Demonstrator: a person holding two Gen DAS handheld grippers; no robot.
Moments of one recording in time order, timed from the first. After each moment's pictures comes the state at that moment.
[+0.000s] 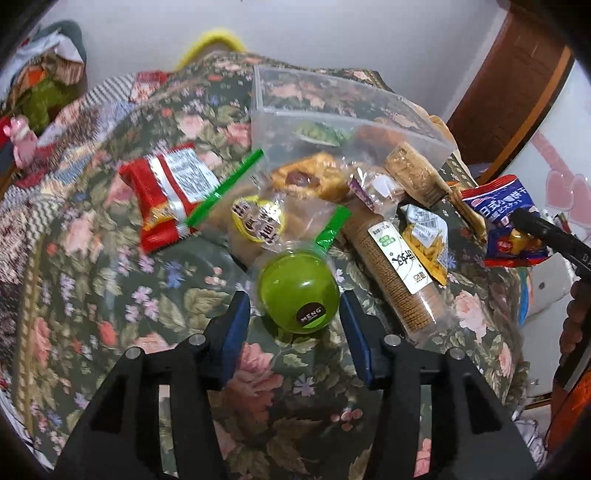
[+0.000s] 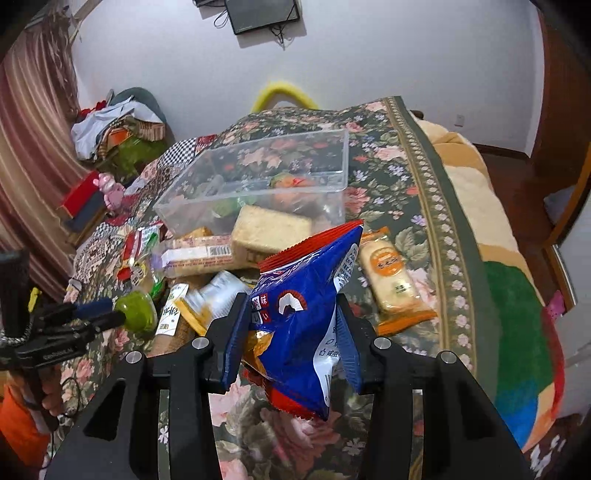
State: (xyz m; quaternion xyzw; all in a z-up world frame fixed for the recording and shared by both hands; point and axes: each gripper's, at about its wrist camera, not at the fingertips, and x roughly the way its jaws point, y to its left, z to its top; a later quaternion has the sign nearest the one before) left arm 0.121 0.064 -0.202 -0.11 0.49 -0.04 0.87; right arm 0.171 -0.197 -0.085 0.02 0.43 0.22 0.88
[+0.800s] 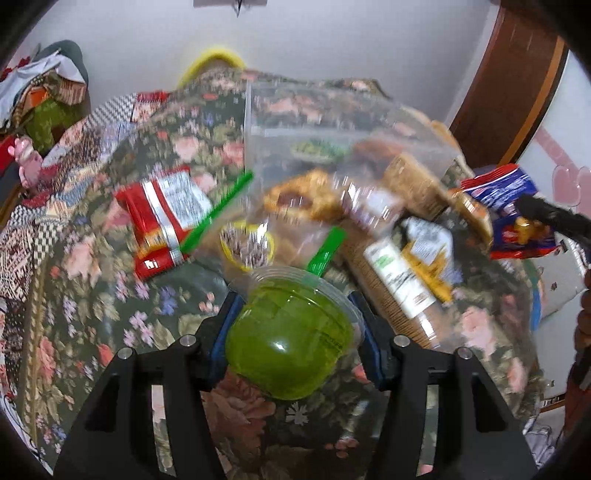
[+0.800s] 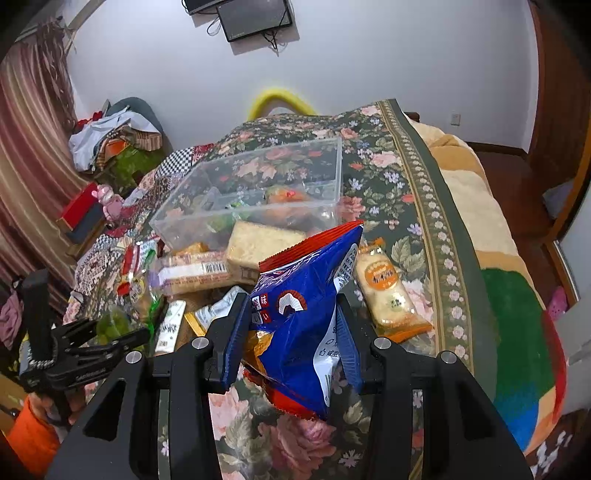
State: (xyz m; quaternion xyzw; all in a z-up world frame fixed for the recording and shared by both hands) left arm 0.122 0.056 -0.192 -0.08 0.45 -0.03 0.89; right arm 0.182 -0.199 -0.079 0.03 0.42 0.22 0.88
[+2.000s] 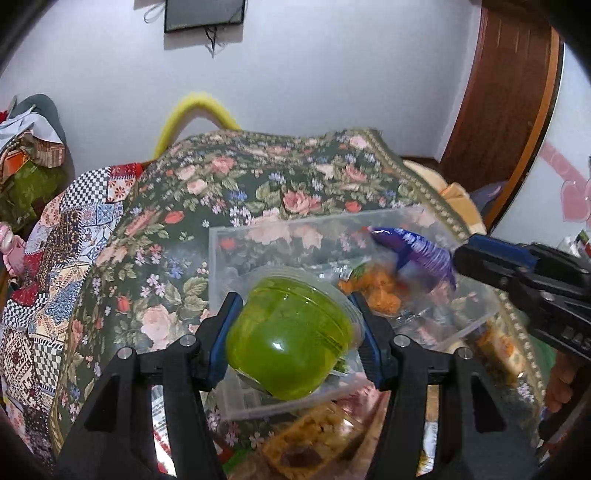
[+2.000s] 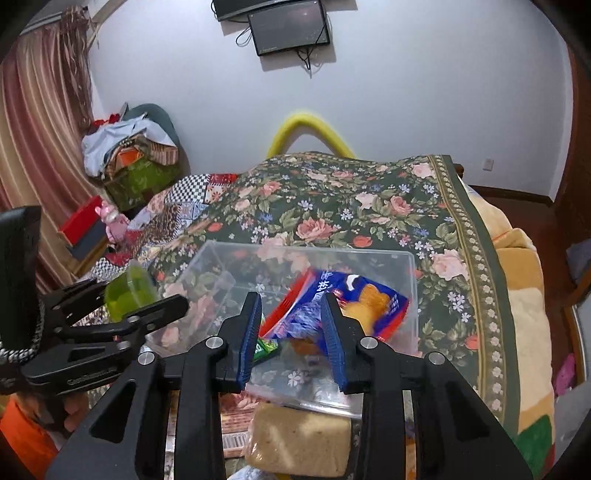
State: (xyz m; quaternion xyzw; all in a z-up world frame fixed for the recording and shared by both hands) left arm 0.308 0.051 -0.148 -0.03 0.41 -0.04 0.91; right arm 0.294 -0.116 -0.065 -0.01 0.38 0.26 0.89
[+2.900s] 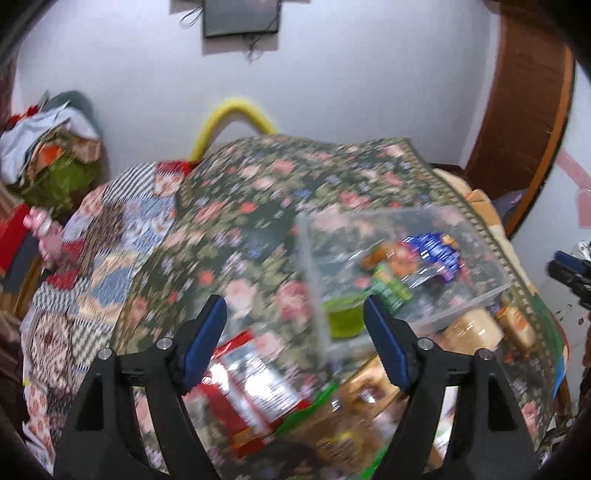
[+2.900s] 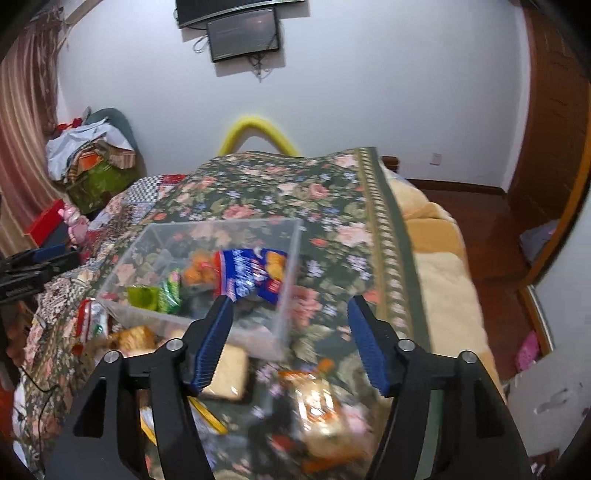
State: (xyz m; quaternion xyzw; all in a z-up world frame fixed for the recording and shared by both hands) left arm 0.239 0.117 -0.122 -0.03 0.40 0.02 0.92; right arm 0.257 -0.214 -0.054 -0.02 0.38 0.17 0.91
